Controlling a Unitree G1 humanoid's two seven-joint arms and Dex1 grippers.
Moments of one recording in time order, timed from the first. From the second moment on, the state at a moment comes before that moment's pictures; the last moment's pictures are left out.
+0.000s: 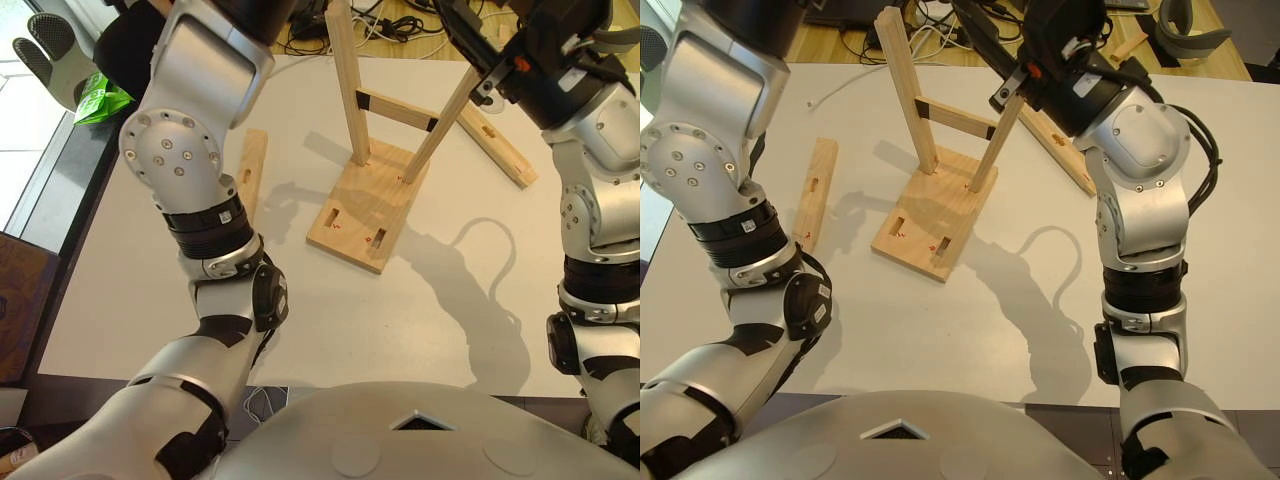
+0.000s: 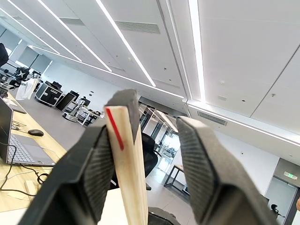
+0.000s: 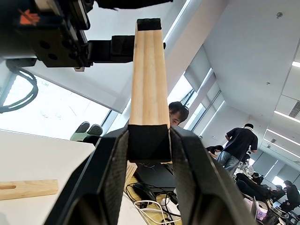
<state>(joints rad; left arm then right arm) -0.79 0.08 0.27 -0.19 -1.15 0.74 -0.12 -0.52 -0.41 0.07 -0.29 0.22 0.14 0.56</state>
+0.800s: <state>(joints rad) -0.79 0.08 0.29 -0.17 -1.17 0.71 -0.08 -0.50 -0.44 0.10 -0.30 0.15 0.14 0.60</state>
